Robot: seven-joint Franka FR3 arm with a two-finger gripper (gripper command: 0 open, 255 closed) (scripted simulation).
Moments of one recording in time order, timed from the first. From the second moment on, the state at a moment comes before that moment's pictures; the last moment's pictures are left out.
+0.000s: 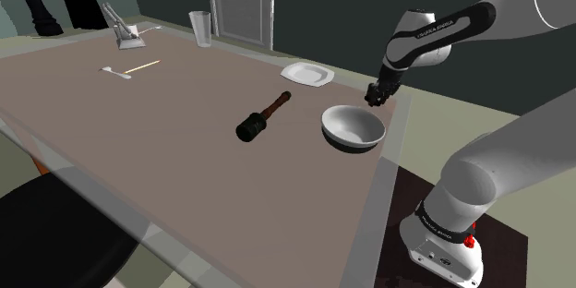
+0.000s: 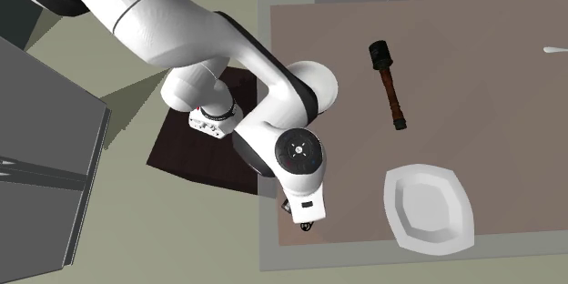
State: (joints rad) arm -0.25 -0.38 -0.39 -2.61 -0.18 2.36 -0.09
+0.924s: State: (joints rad) arm -0.25 -0.42 -0.38 -2.58 -0.19 2.28 -0.08
